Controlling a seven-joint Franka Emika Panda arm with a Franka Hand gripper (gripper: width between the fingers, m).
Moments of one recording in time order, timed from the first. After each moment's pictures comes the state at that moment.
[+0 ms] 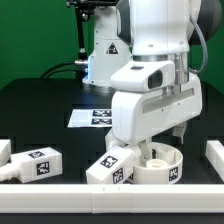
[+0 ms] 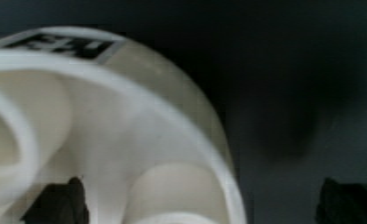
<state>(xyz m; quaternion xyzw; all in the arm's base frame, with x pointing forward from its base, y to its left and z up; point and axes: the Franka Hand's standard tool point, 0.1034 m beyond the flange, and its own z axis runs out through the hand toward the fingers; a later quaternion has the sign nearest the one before) 0.543 0.058 0.013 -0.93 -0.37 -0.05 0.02</state>
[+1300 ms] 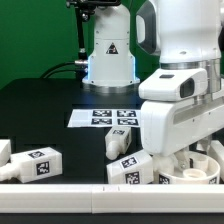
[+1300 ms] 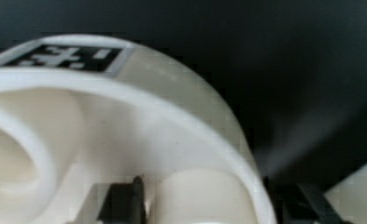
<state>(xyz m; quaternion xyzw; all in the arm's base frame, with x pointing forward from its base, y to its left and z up) 0.590 0.102 0.014 -0.93 -0.35 -0.08 0.02</state>
